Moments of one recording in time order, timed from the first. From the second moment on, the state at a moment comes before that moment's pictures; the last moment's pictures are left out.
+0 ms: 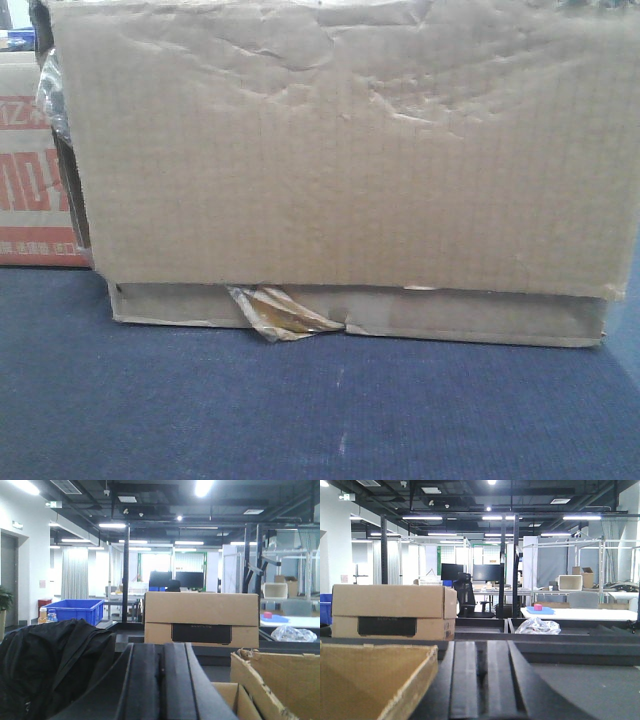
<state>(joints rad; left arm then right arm) 0.01 0.08 -0.43 0.07 0.13 -0.05 0.01 0.08 -0.45 0.12 0.17 -0.08</state>
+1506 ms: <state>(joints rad) 0.14 1.80 -1.77 -0.01 1.14 0.26 0.03 0.51 -0.69 0.12 0.35 -0.08</state>
